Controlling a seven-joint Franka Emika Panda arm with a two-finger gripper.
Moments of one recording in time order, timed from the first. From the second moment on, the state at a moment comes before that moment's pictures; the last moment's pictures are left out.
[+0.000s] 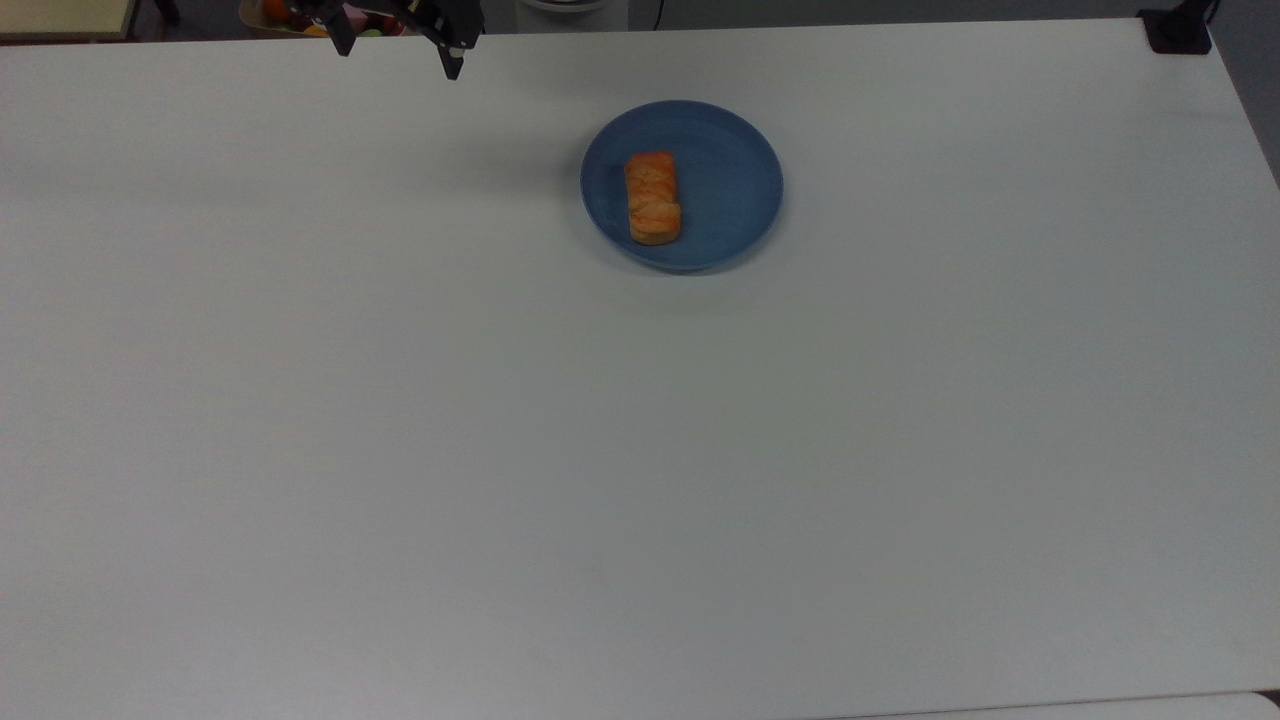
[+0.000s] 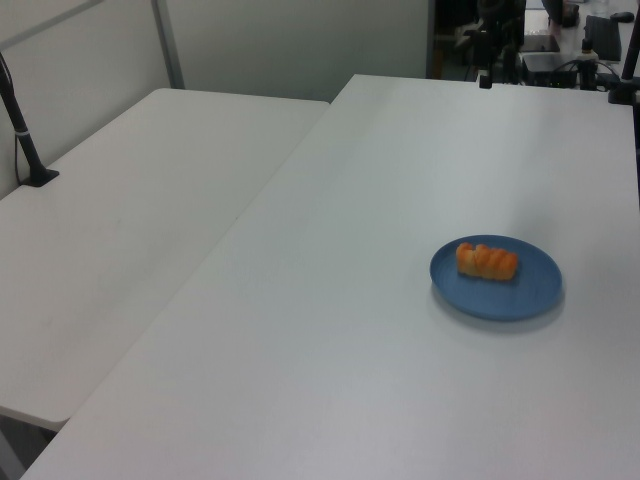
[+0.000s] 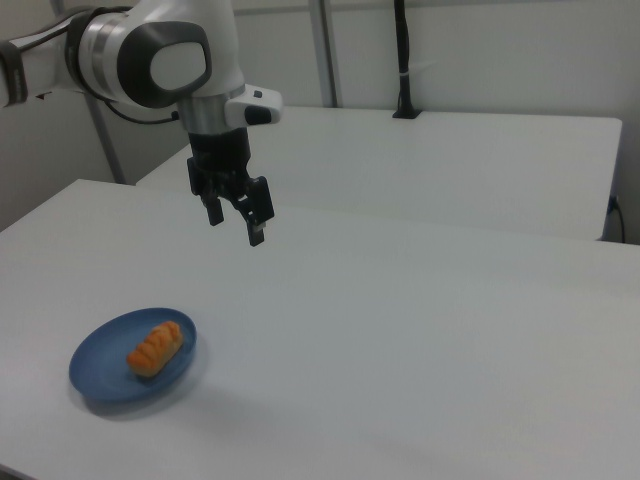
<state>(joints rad) 0.11 0.06 -0.23 -1.63 0.03 1.65 0.08</state>
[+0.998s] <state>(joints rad) 0.12 0.06 -0.15 -1.61 0.03 1.65 0.08</state>
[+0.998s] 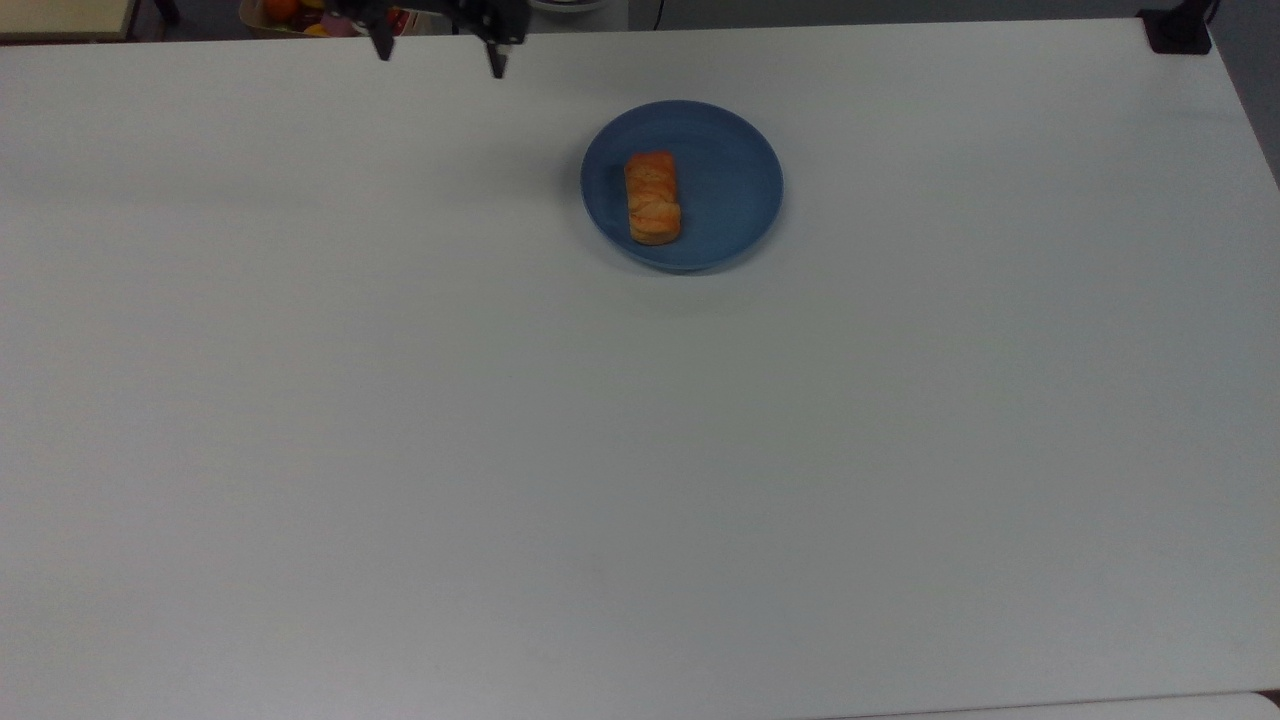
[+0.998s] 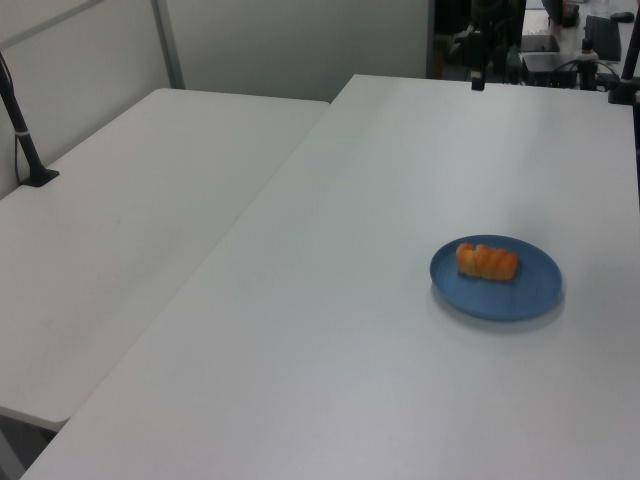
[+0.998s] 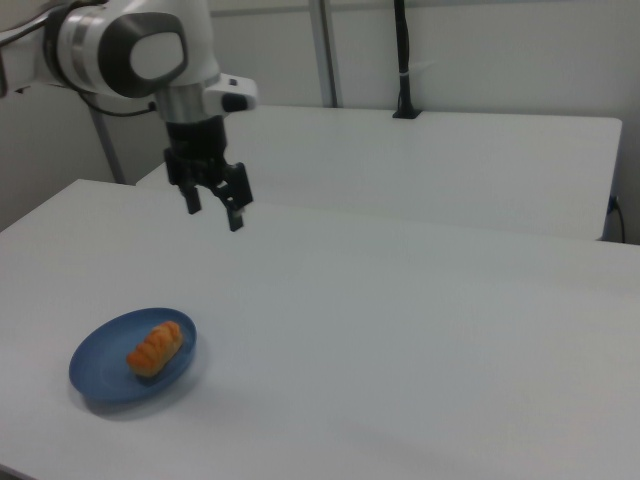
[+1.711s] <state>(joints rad) 0.13 0.07 0.09 -1.64 0.03 1.65 0.17</state>
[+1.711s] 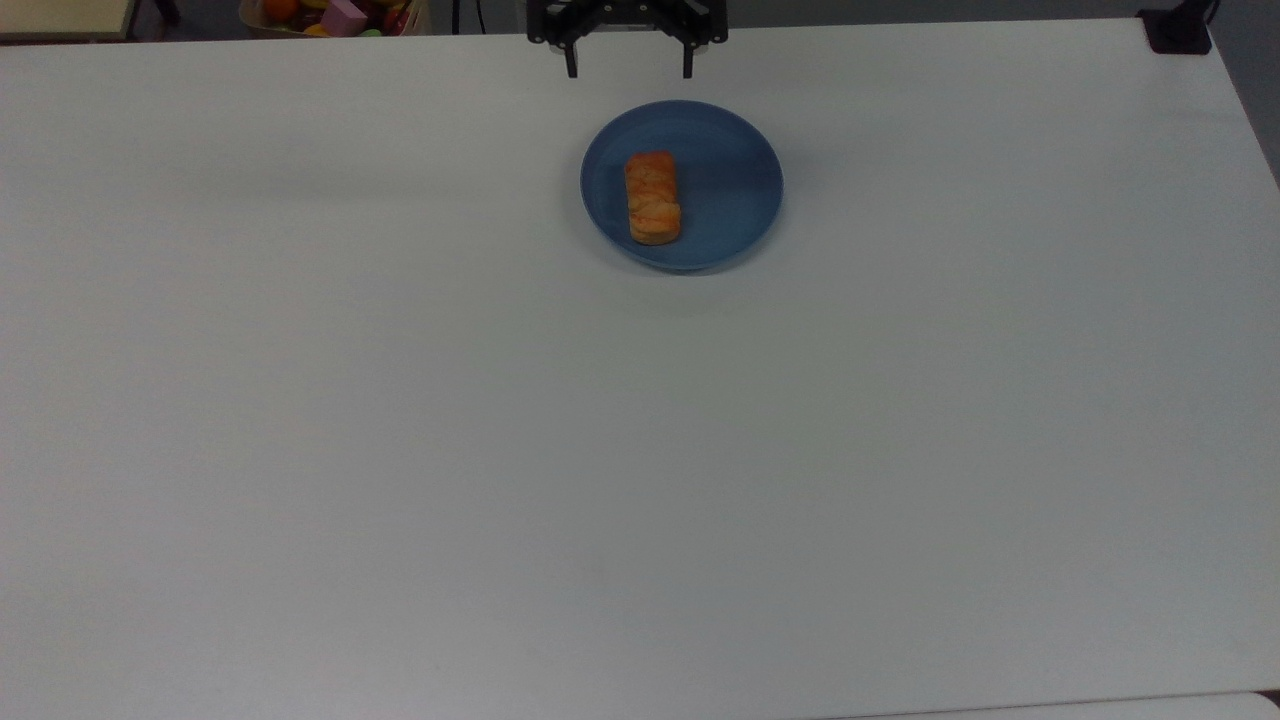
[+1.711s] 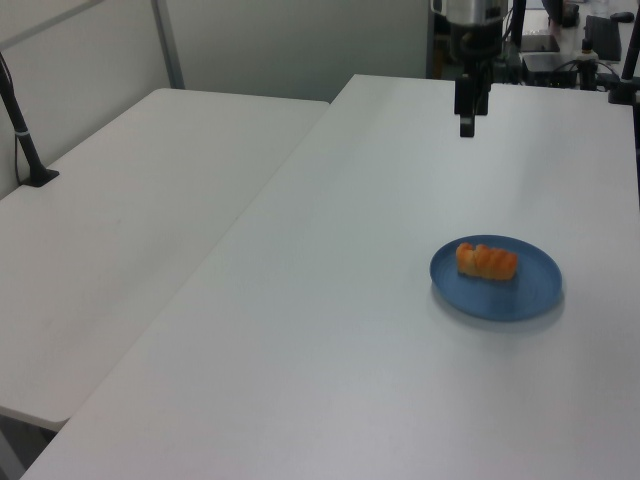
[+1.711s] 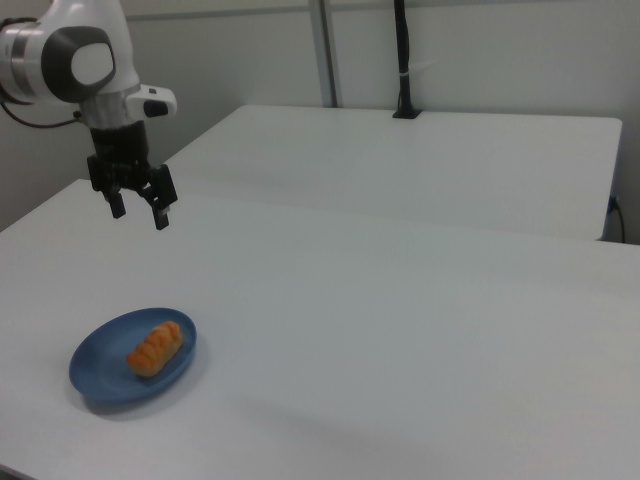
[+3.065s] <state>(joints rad) 0.14 0.20 0.17 -2.01 -0.14 2.00 0.30</state>
